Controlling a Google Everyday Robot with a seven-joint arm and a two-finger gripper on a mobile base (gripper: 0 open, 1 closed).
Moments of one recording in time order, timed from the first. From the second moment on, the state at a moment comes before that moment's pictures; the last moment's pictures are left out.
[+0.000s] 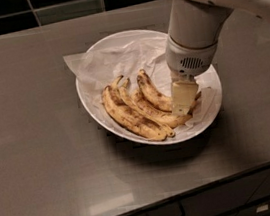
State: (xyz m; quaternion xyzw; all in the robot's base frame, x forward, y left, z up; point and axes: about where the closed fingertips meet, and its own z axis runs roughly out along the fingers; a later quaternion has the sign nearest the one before) arm 0.480 -0.112 0.893 -0.62 0.78 -0.02 0.09
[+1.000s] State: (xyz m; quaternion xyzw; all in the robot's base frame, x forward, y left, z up) arm 0.485 -0.113 0.865 -0.61 0.79 -0.01 0.08
